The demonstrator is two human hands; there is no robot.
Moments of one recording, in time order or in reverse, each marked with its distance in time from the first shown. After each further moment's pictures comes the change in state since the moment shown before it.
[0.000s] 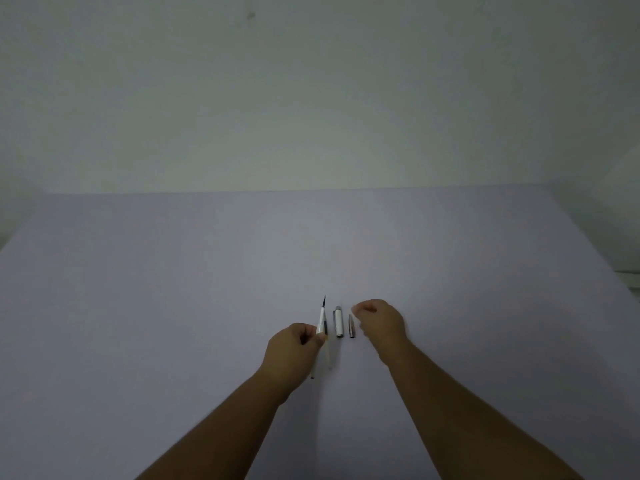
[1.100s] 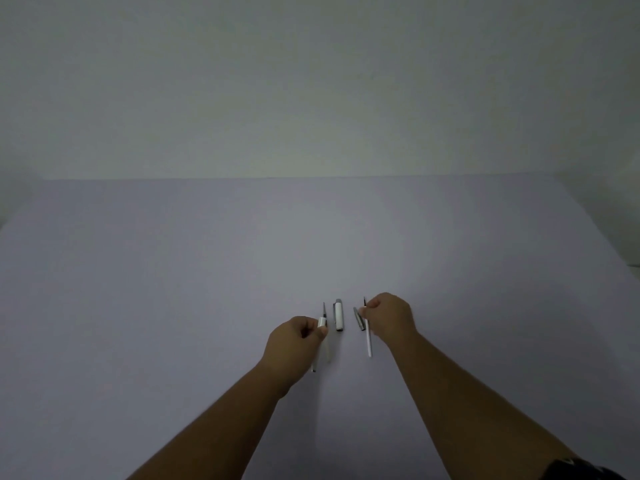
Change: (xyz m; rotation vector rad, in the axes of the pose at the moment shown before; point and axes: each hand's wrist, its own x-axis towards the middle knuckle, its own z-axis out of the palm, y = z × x) left_hand 0.010 -0.007 0.007 -0.039 -0.015 -0.014; right_hand 0.017 0.001 -0.010 -0.400 0.001 -0.060
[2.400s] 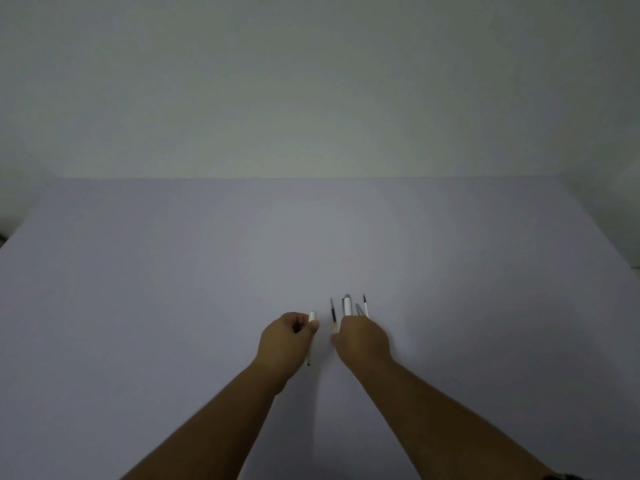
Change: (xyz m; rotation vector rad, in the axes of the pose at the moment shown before) left_hand -0.012 -0.010 -0.019 -0.013 0.097 0.001; right_hand -0.052 -0.020 0.061 -0.501 -0.047 -0.141
